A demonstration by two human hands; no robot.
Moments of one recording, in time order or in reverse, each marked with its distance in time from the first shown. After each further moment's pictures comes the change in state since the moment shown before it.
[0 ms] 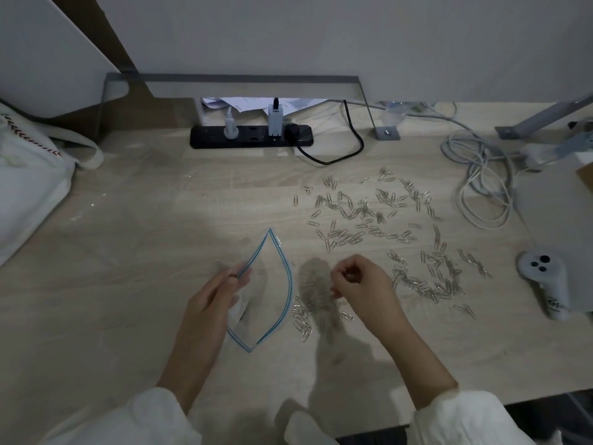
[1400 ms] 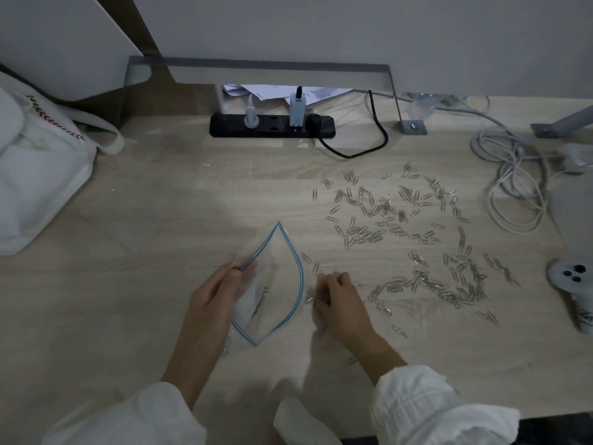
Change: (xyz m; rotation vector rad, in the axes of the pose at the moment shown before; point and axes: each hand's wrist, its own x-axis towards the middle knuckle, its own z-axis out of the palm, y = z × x) left_hand 0.000 0.006 -0.013 -0.012 0.065 0.009; right_hand 0.024 0.065 0.067 -0.609 -0.233 -0.052
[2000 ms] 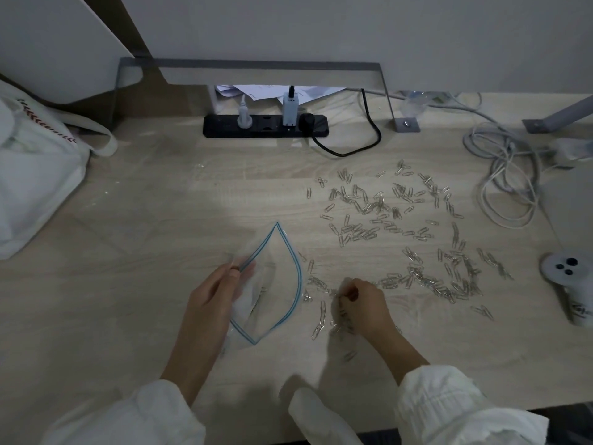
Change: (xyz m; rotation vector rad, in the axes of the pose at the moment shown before) left_hand 0.000 -0.001 0.008 -0.037 -0.014 -0.013; right_hand -0.001 0.033 -0.017 0.271 0.105 0.187
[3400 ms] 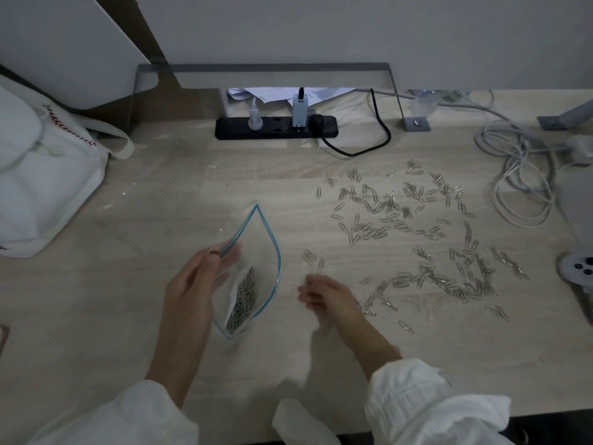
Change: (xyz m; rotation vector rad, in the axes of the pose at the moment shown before) left_hand -0.001 0.008 -0.026 -0.022 0.080 0.153; right_hand -0.013 -0.054 0.038 0.998 -0.274 0.314
